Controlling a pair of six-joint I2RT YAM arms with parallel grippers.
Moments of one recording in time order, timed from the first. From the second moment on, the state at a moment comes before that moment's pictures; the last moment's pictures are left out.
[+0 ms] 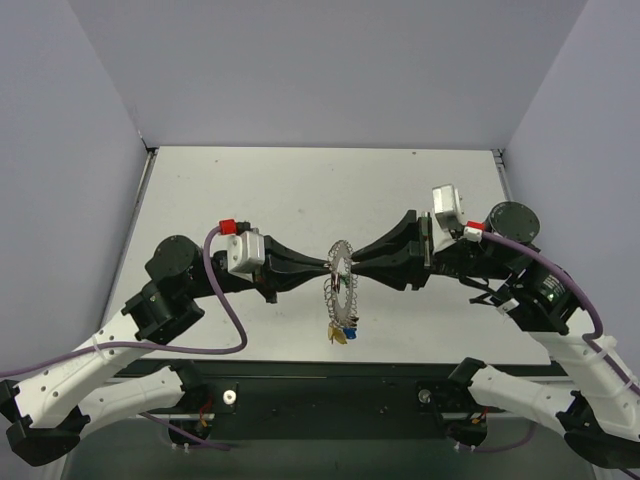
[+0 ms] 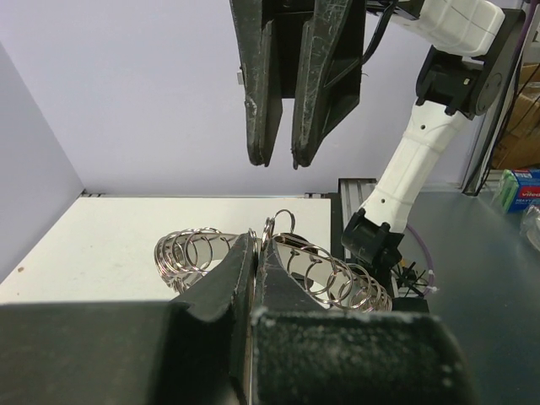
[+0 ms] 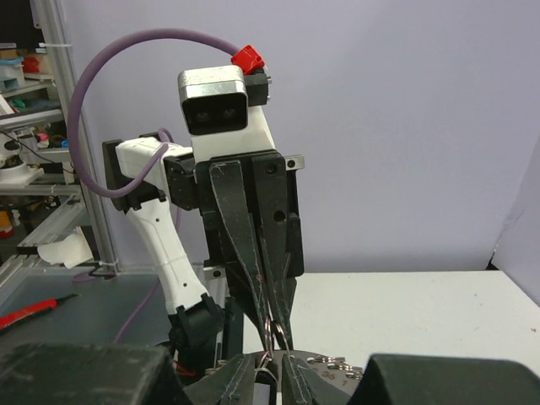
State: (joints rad) left arm -0.93 0.86 1.03 0.08 0.54 -0.05; right arm 0.77 0.92 1.35 -0.42 -0.69 -0.03
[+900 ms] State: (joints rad) left arm -0.93 0.87 1.03 0.05 0.50 -0.04; right arm 0.77 0.99 1.34 -0.41 -0.76 0.05
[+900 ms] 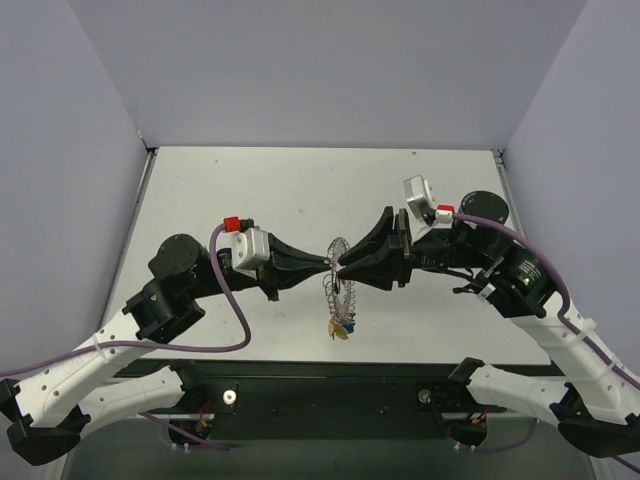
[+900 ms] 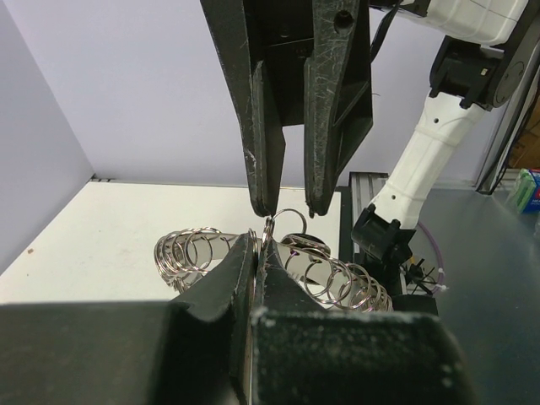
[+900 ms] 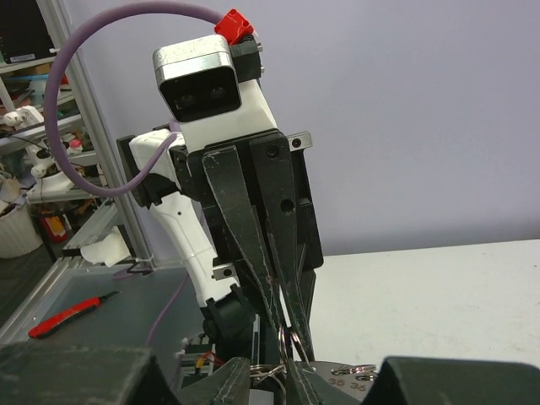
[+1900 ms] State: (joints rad) left arm -0.93 0.87 1.03 0.05 0.49 -0.02; right arm 0.77 0.99 1.32 -0.43 -0.68 0.07
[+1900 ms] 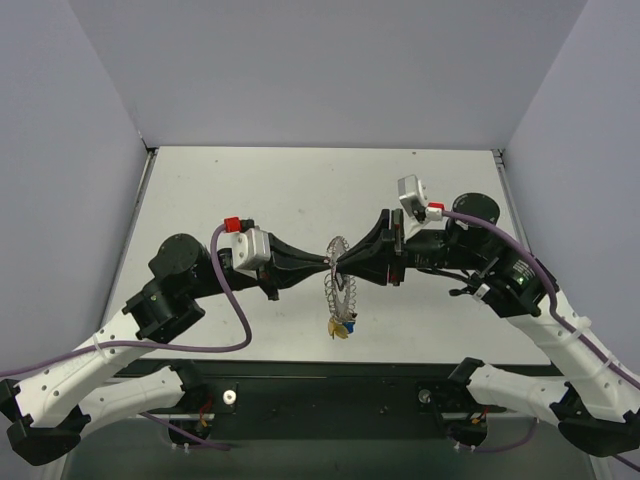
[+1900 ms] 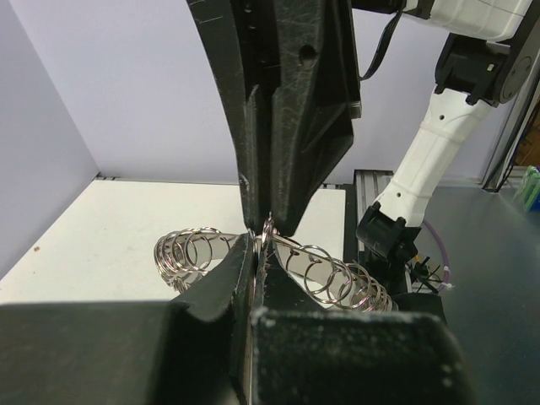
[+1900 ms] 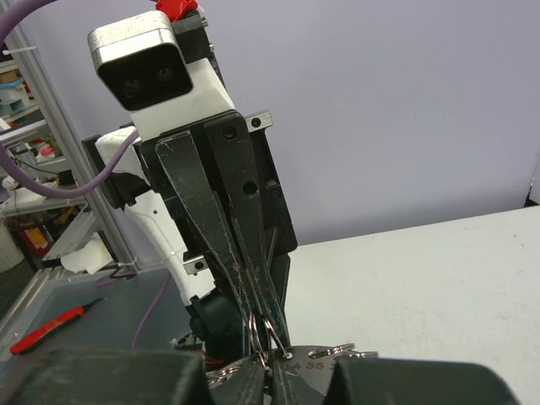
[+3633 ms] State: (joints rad) left arm -0.91 0.87 0.88 0.39 0.84 0.00; right arm 0.73 1.10 1.34 -0.56 -1.12 0.03
